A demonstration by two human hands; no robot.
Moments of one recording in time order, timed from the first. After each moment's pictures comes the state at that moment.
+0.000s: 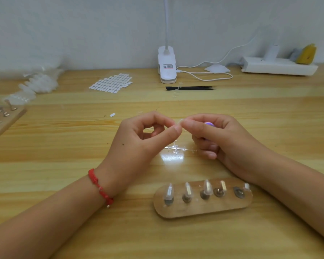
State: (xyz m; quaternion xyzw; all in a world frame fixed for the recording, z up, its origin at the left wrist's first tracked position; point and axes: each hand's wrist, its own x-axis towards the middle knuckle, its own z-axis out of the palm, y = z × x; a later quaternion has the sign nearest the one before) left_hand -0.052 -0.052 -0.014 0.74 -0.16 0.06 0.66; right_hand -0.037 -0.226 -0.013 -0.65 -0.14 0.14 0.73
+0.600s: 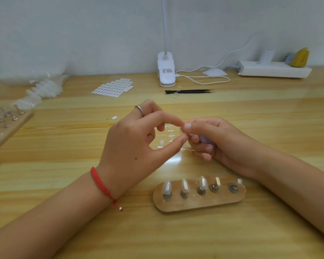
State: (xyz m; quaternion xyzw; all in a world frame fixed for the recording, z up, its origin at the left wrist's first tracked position) left_hand -0.056 -0.049 -0.008 0.85 -0.27 0.29 0.36; right_hand -0.034 -0.231 -0.012 -0.64 -0.16 0.21 0.72
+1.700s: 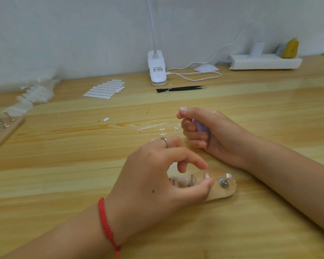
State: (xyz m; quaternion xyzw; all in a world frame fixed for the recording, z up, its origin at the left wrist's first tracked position) left_hand -0.095 -0.081 -0.012 0.88 -0.28 0.11 0.38; right_hand -0.025 -0.236 -0.014 -0.57 -0.10 0.20 0.79
